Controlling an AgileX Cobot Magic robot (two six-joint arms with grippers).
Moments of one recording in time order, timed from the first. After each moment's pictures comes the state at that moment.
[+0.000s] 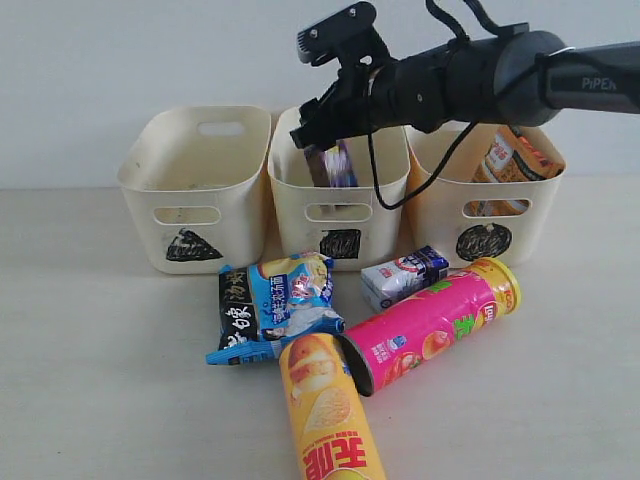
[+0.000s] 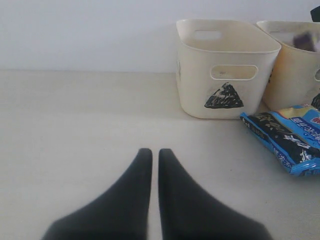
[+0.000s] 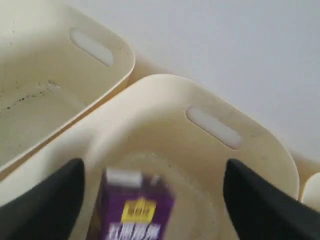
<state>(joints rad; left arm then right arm) 0.02 0.00 0.00 -0.18 0.29 0.16 0.48 2.13 -1.73 -0.12 0.11 -0.14</state>
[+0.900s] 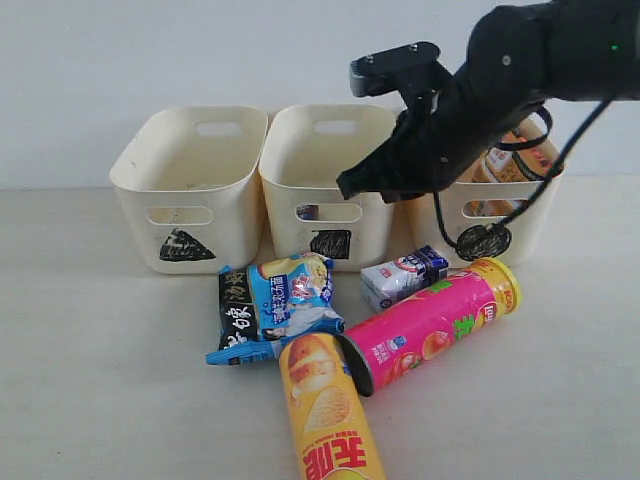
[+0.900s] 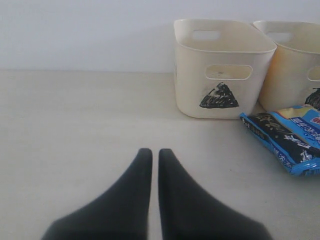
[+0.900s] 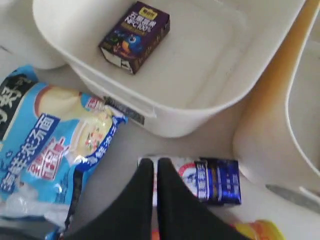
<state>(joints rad) 0.02 0.00 0.00 -0.18 0.29 0.16 0.48 1.80 -1.39 0.04 0.53 -0.09</state>
